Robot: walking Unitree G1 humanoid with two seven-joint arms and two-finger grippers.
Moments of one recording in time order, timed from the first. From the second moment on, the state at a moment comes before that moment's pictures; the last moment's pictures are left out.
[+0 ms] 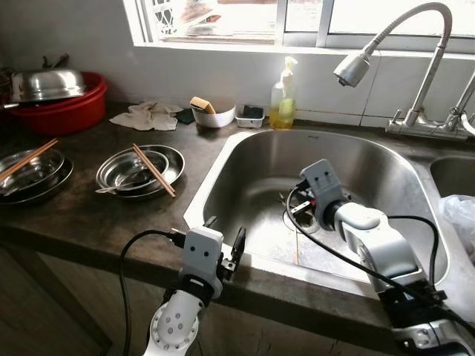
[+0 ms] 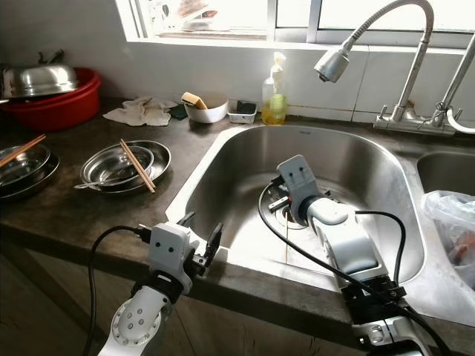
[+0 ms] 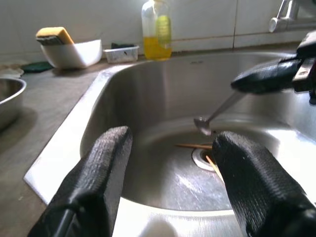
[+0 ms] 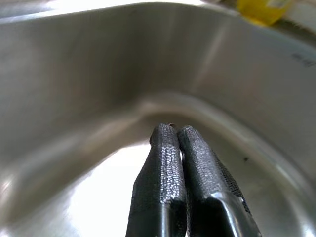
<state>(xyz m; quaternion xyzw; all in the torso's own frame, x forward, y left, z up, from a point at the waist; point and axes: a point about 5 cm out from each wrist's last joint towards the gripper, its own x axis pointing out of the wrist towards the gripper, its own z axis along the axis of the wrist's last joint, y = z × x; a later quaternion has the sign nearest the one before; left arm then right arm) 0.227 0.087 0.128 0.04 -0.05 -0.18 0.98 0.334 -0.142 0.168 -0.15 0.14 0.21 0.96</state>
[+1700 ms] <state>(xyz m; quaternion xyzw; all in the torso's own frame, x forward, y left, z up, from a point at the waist) 0.218 0.094 0.130 0.04 -0.05 -0.15 0.99 0.259 -0.139 0.185 -0.02 -0.14 0.07 0.99</state>
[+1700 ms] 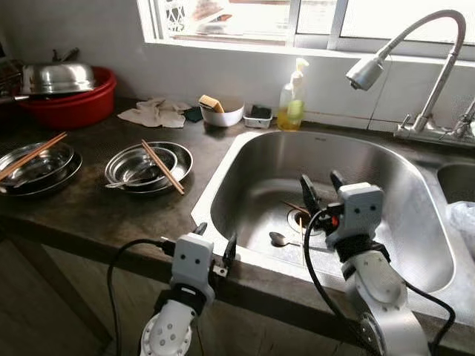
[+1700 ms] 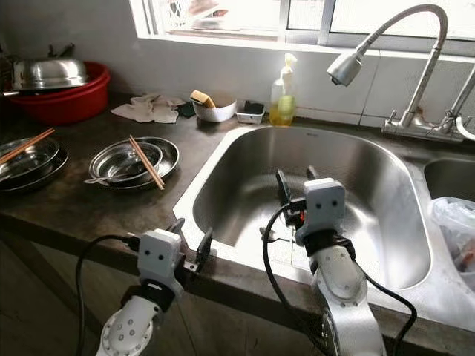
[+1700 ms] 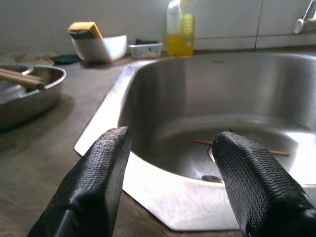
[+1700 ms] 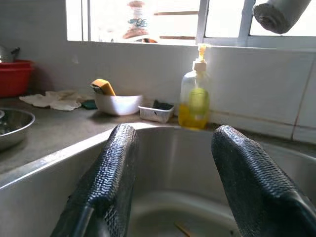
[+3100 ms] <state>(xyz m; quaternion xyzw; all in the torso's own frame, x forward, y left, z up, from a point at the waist) 0.219 0.101 0.127 0.05 -0.04 -0.14 0.99 0.255 -0.128 0.179 0.00 -0.12 0.08 0.99</state>
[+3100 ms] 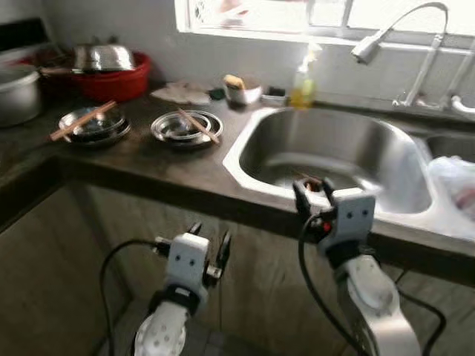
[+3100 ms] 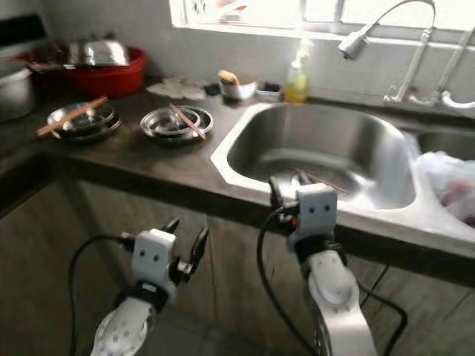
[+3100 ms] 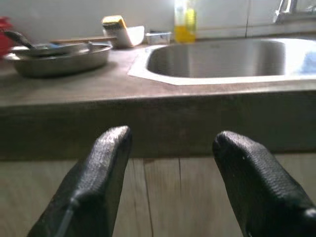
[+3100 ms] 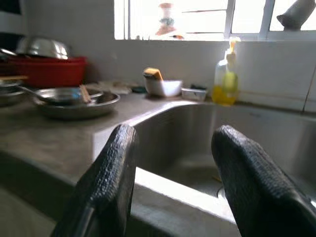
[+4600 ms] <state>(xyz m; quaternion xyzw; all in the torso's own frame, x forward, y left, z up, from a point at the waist) 0.215 0.096 0.124 0.04 -0.04 -0.15 0.99 0.251 -0.123 0.166 -0.01 -0.09 0.10 0.99</state>
